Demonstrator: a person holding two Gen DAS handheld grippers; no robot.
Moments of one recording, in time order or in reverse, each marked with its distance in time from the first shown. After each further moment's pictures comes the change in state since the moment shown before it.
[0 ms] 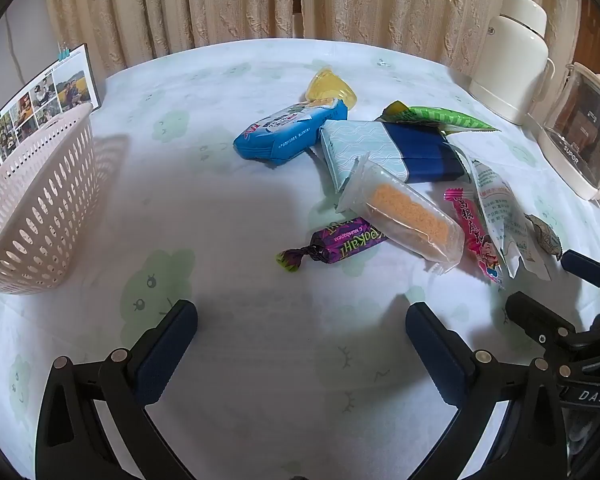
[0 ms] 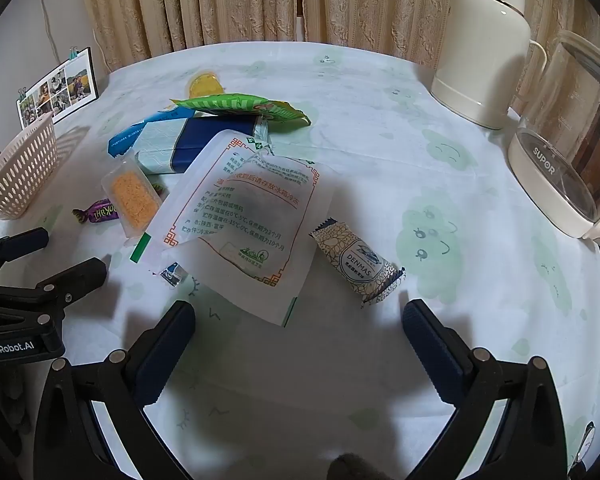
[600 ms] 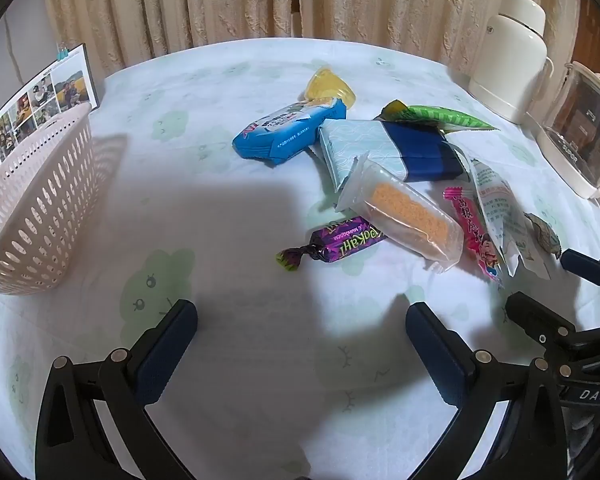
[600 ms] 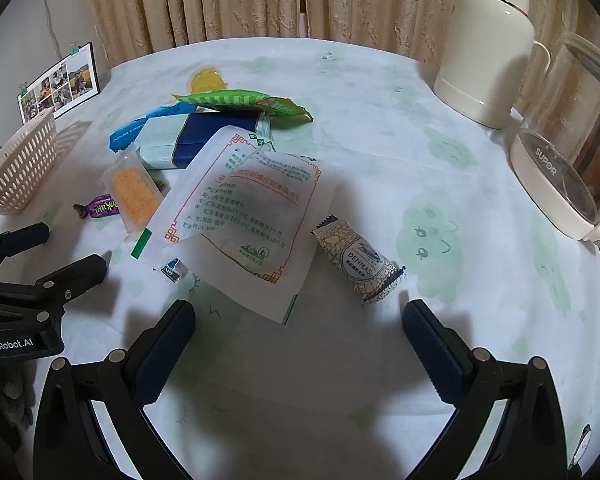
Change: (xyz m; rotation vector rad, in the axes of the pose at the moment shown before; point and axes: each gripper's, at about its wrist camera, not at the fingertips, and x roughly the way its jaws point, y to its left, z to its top) left arm 0.001 0.000 0.000 0.001 0.000 -0.001; right arm -0.002 -0.006 0.002 -0.009 0.014 0.010
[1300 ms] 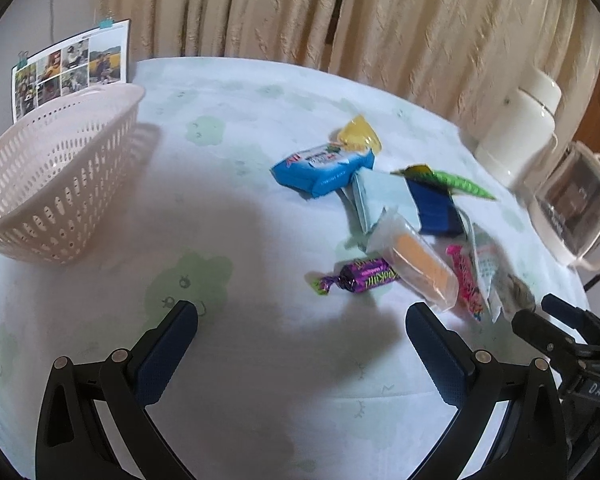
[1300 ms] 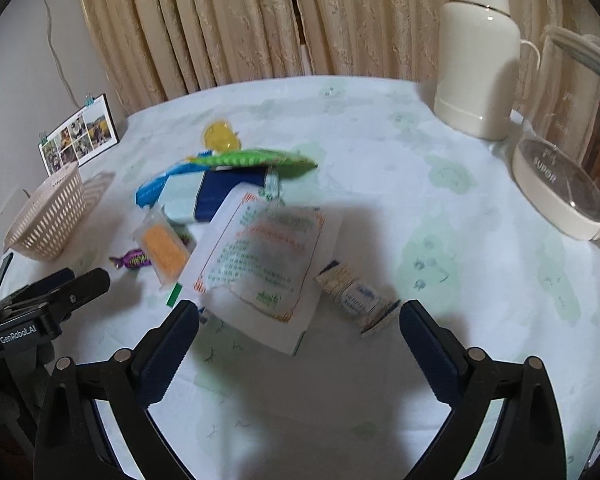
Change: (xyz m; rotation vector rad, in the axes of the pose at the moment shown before) left arm -0.016 0.037 -0.003 -0.209 -0.122 -0.091; right arm -0.020 -0.006 0.007 0.091 -0.123 0.103
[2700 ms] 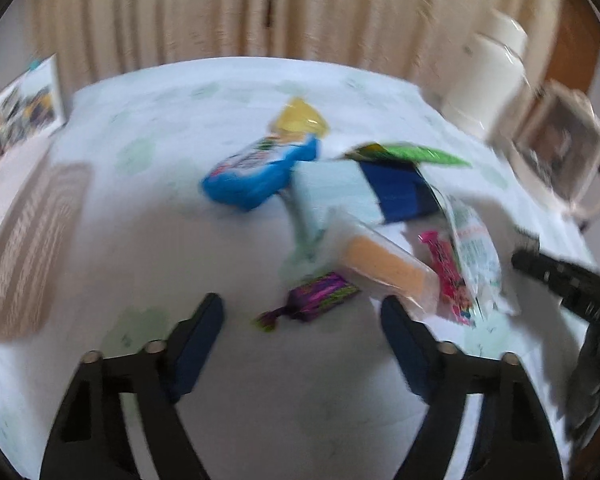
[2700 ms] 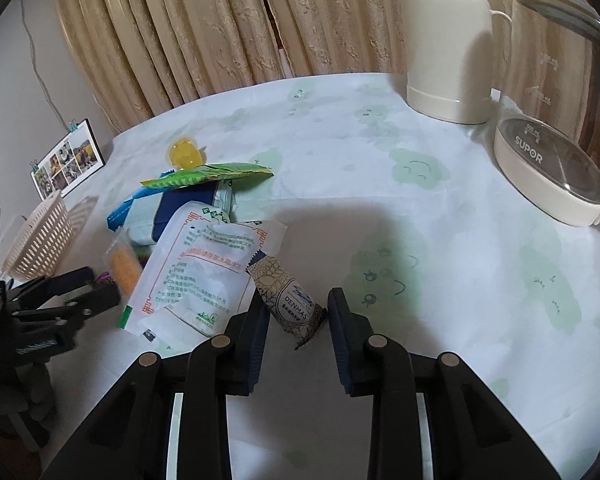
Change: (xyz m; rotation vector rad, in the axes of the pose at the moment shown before) left arm 0.034 -0.045 0.016 0.287 0.087 -0.040; right arm 0.012 -0.043 0.005 0.078 -0.005 0.032
